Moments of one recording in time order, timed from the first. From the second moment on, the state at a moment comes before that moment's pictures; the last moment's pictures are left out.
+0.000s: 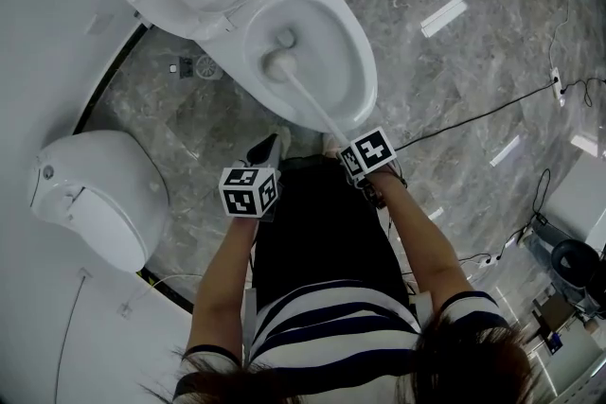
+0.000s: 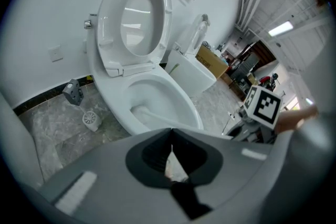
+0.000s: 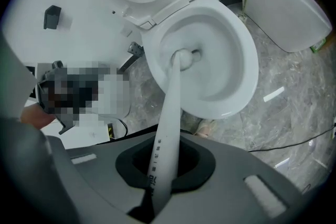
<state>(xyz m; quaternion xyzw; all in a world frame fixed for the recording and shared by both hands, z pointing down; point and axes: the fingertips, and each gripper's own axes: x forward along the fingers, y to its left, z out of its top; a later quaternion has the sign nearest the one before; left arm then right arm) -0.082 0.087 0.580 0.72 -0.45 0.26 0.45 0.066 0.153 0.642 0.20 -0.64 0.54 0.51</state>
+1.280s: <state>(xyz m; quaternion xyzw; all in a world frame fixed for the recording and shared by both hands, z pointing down) -0.103 0.063 0.569 0.72 -0.48 0.24 0.43 0.049 0.068 0.644 0.22 -0.68 0.44 0.54</state>
